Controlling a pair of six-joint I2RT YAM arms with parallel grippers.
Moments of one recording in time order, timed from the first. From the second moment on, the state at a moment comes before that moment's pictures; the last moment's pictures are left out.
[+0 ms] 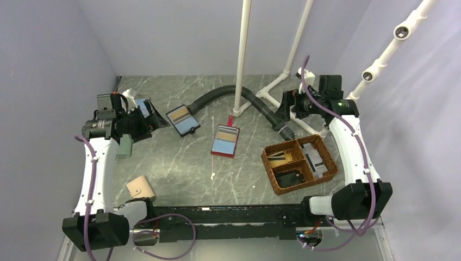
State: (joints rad) left arm 0.14 1.10 1.19 -0.96 0.45 -0.41; right arm 0.04 1.31 1.36 -0.81 -0.57 -0.10
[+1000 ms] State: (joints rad) left arm 0.14 1.36 1.07 -0.79 -0.22 -0.35; right arm 0.04 1.42 1.31 -1.05 -1.04 -0.75
